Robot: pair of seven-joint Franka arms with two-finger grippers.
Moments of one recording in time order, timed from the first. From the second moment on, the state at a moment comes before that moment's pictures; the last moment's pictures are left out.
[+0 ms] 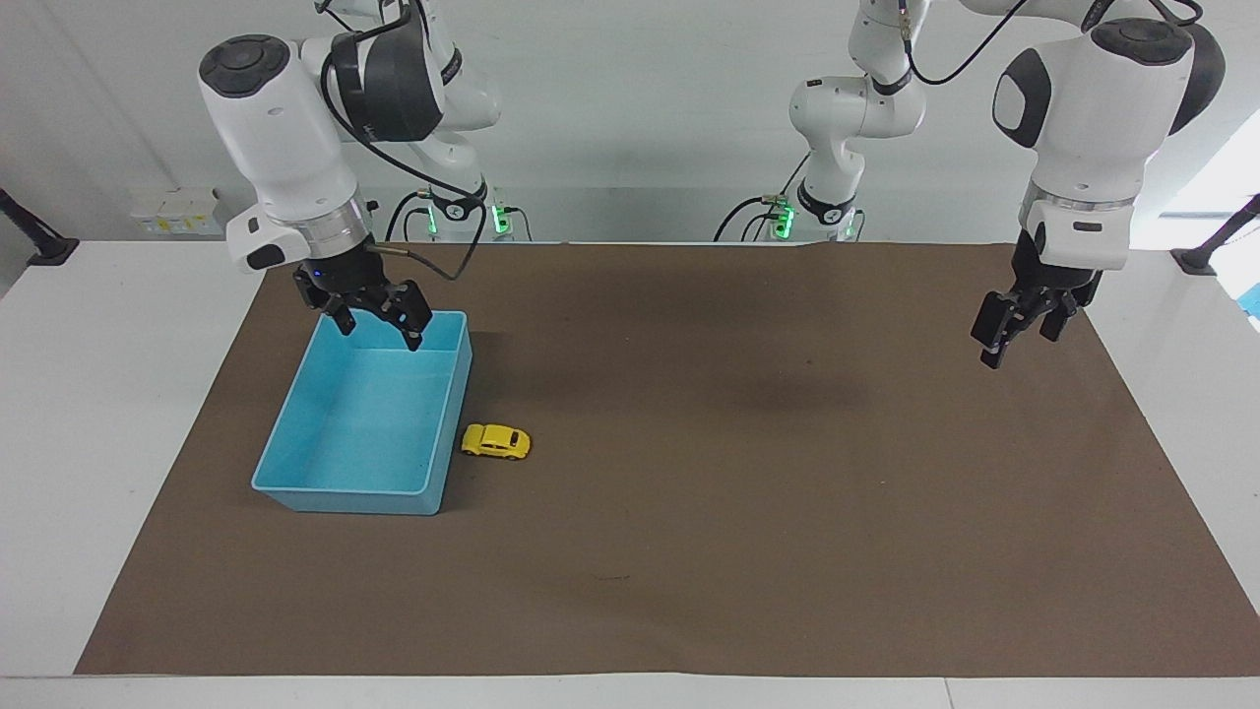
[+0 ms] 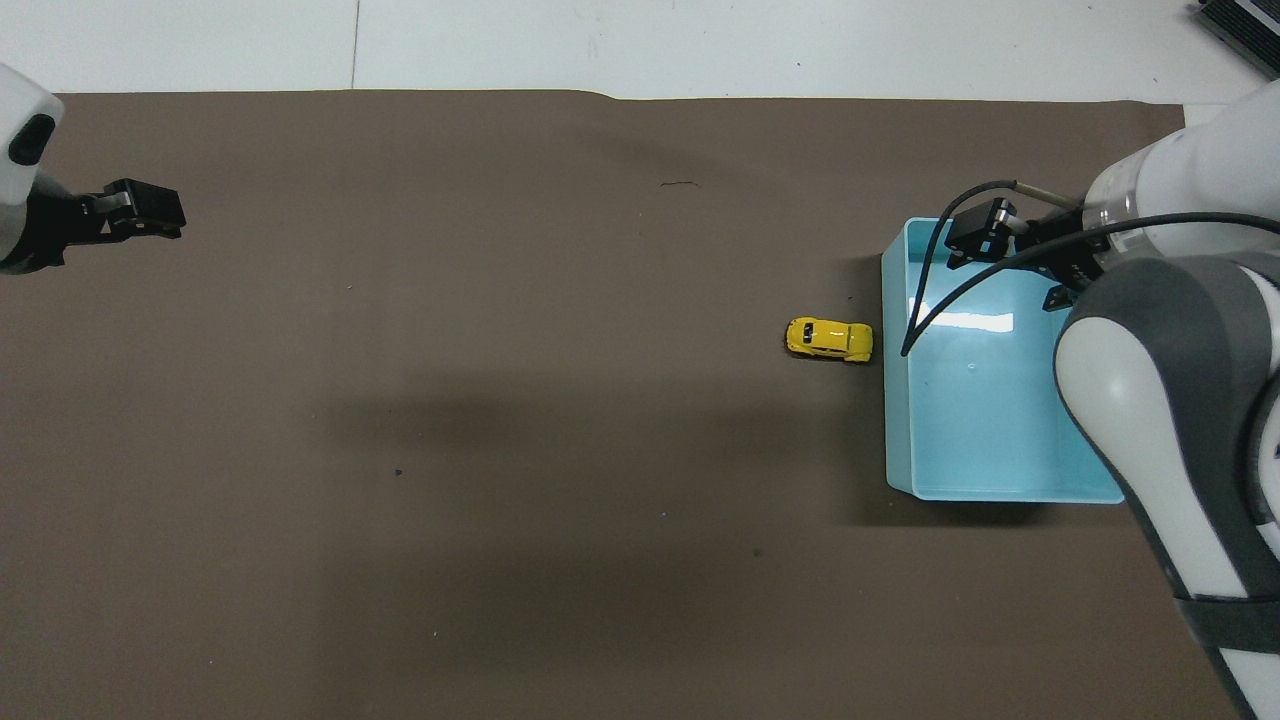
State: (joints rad) left arm -0.09 0.05 0.00 -1.63 0.12 1.86 -0.23; right arm 0.09 0.13 0.04 -1.60 0.01 1.79 0.67
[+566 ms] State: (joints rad) left arm -0.05 0.00 0.00 -1.63 0.03 1.74 -0.05; right arm 0.13 0.15 0.04 -1.64 0.01 1.87 1.06
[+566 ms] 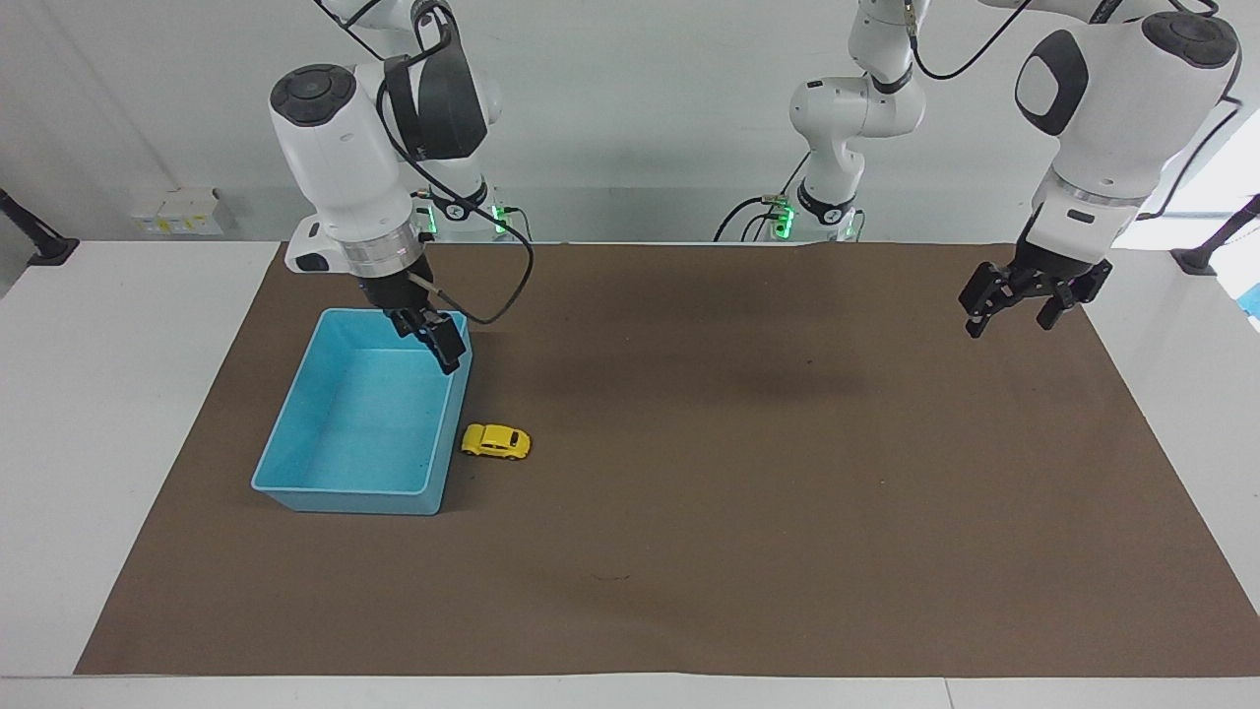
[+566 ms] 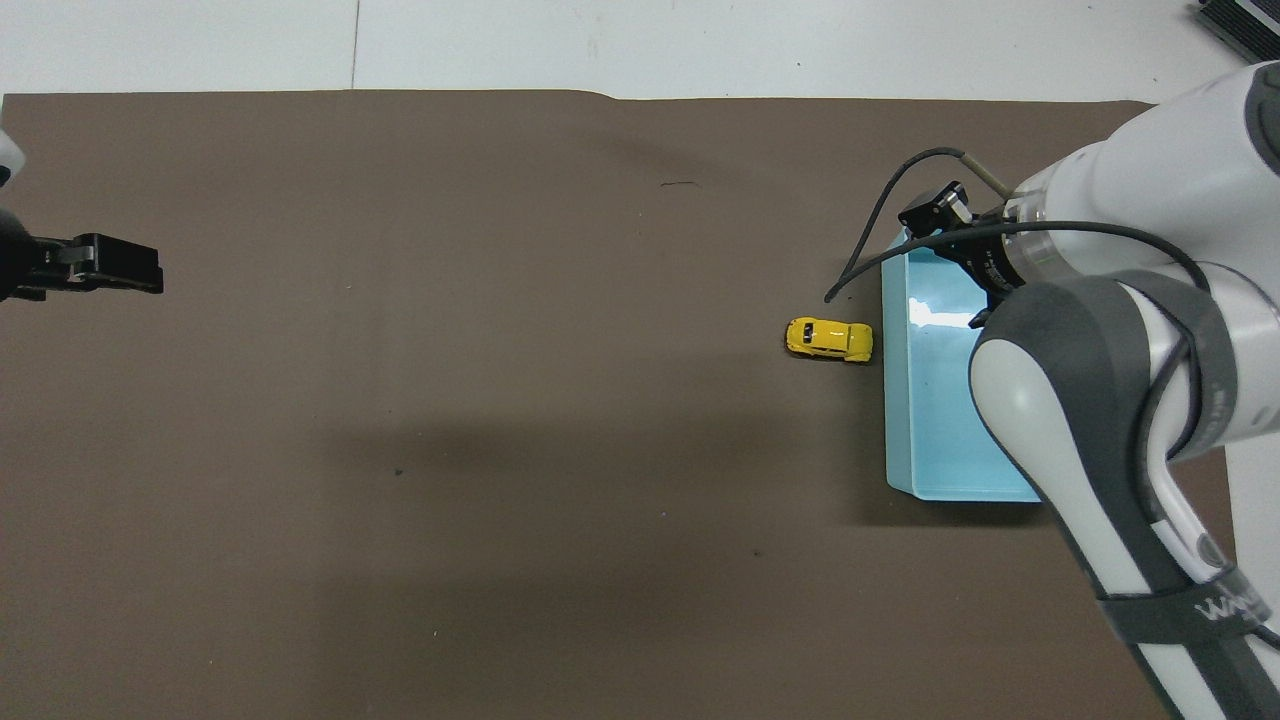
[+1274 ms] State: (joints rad) left arm -0.05 -0.03 -0.01 -1.63 0.03 1.63 0.04; right arm 0.13 0.24 0.04 -1.66 0.01 1.93 1.46
